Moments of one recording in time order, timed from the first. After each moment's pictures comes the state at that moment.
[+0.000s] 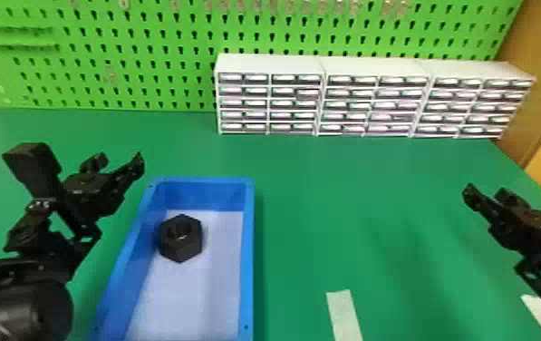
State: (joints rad) left arm -0.05 0.07 0.16 -1.70 0.22 0.24 -0.29; right arm -0.02 -0.11 -0.47 -1.69 -0.23 0.34 0.45
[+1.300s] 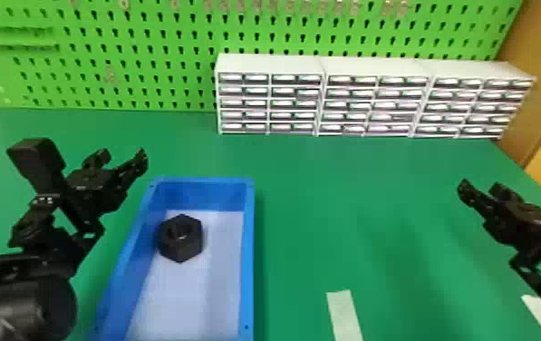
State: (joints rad) left arm -0.06 0.07 0.16 -1.70 0.21 0.24 -0.29; right arm -0.03 -0.11 -0.44 -1.68 -0.23 0.33 0.45
